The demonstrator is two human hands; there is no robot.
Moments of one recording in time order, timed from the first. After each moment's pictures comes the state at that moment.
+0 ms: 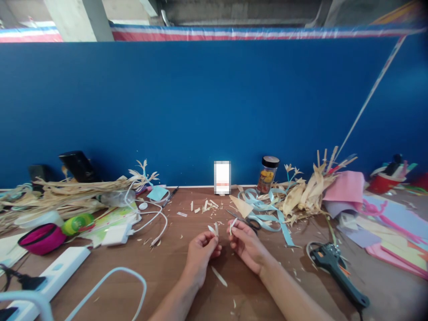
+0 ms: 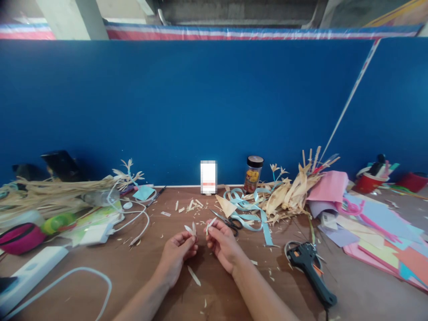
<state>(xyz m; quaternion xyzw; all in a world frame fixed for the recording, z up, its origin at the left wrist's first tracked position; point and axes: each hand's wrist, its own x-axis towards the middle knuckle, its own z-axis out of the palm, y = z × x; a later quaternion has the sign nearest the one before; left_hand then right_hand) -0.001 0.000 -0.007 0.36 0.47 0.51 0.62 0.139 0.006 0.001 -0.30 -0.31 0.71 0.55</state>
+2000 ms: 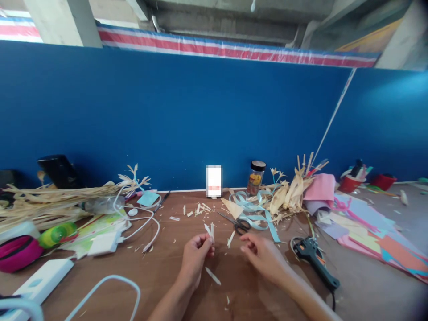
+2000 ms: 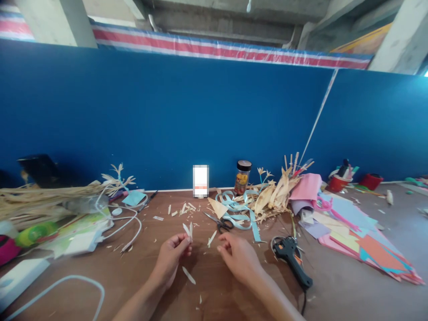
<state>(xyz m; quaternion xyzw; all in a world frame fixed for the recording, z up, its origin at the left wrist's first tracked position) 0.000 0.000 -0.008 0.38 0.45 0.52 0.62 0.191 -0.041 0.023 -0.62 -0.70 0.20 0.29</state>
